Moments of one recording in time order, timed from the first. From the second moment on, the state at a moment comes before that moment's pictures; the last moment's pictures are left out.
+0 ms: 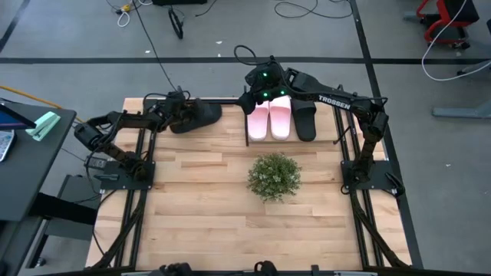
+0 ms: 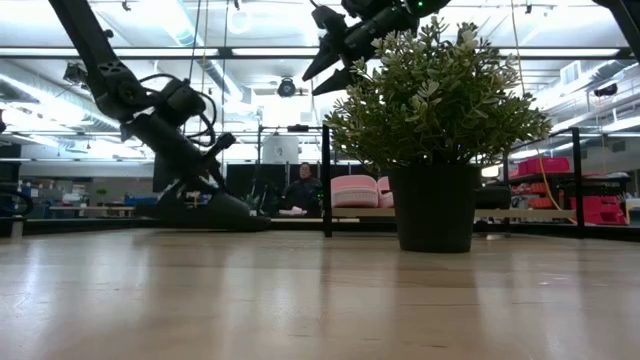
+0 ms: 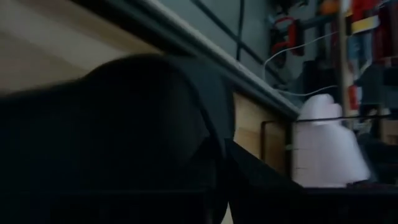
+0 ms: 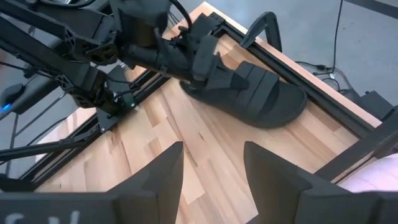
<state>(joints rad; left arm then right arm) 0.90 1.50 0.51 0.40 0.10 -1.10 -0.49 1.84 1.76 -0.53 -0.28 0.40</state>
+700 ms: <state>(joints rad) 0.75 1.36 0.60 1.00 -0.27 -1.06 -0.53 1.84 1.76 -0.24 -0.21 0.43</state>
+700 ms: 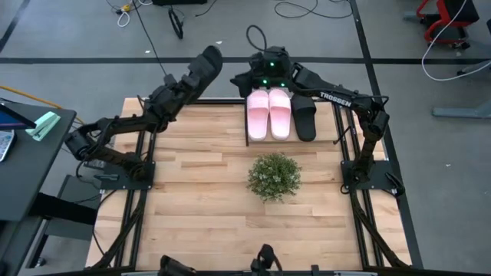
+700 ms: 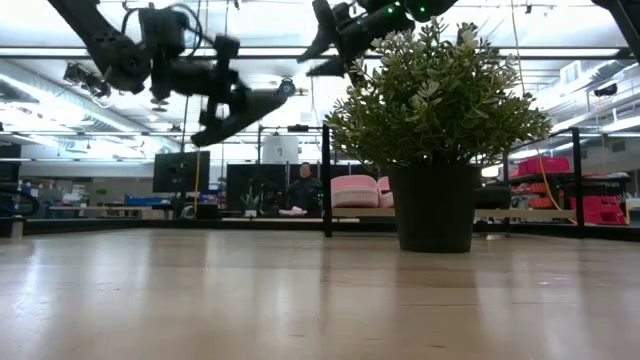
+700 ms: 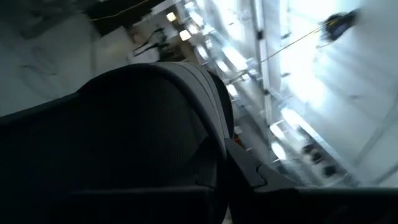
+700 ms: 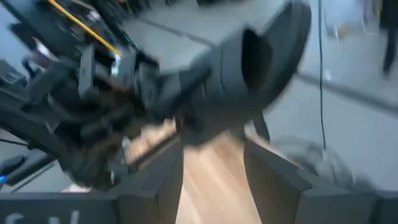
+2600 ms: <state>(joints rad) 0.51 1.34 0.82 0.95 -0.42 -0.78 -0.63 1.80 1.76 0.05 -0.23 0.54</state>
